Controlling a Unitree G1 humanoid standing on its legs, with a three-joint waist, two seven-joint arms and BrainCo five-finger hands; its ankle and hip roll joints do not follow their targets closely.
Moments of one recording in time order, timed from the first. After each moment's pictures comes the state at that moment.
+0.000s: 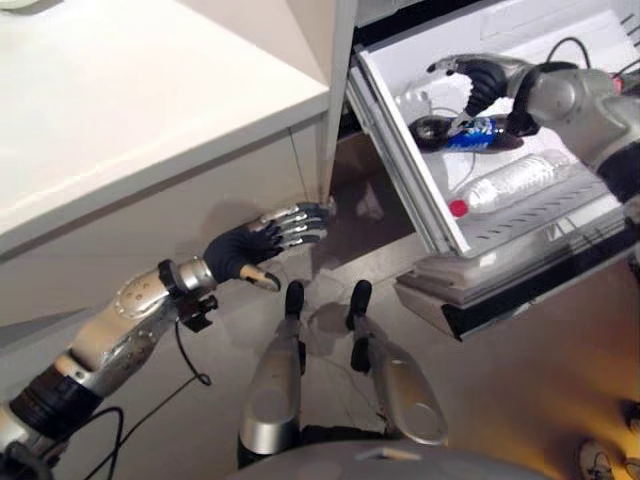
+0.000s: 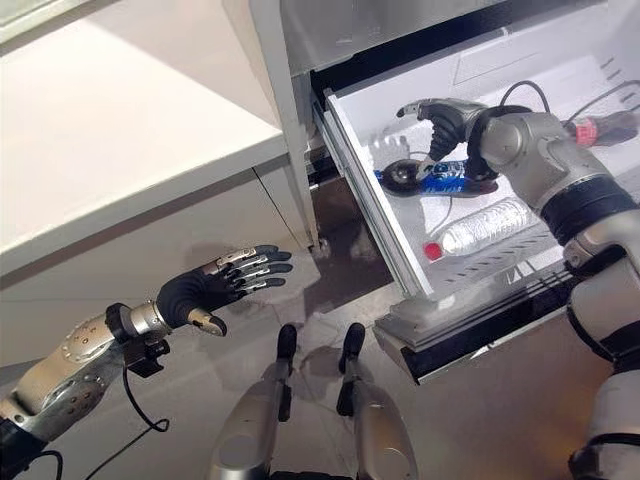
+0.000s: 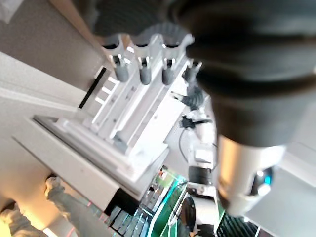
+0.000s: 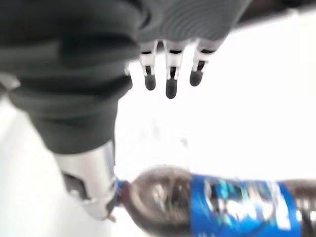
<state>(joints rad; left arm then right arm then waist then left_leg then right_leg) -0.12 1.00 -0.36 -0.29 -0.99 -0.14 -0.53 -1.41 -1.02 1.01 0.67 0.01 -0.17 0.26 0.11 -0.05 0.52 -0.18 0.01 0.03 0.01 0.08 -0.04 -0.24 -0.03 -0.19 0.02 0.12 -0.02</state>
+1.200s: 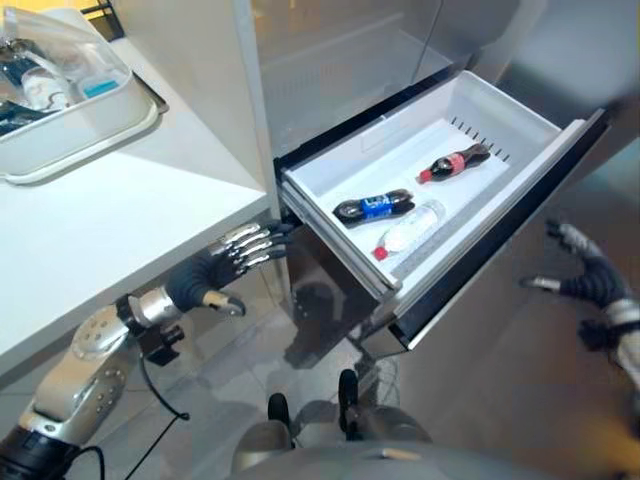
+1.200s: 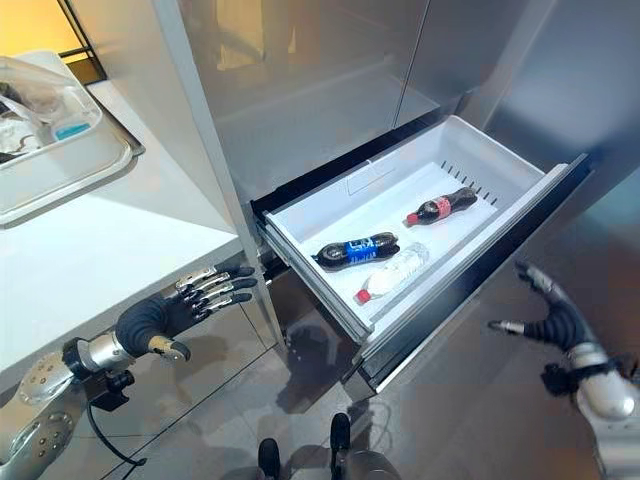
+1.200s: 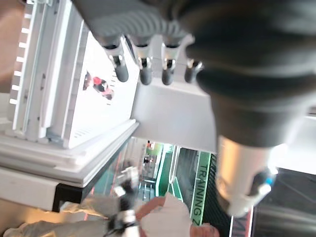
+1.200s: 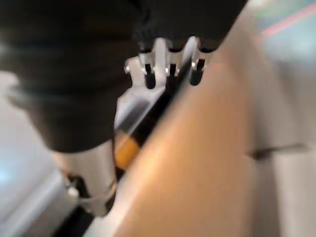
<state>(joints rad) 0.20 0.90 -0.07 -0.32 -0.92 -0.14 -0.63 0.24 -0.70 -0.24 0.26 0.01 -0.30 0.11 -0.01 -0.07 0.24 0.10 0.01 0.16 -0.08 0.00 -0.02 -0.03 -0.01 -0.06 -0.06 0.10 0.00</state>
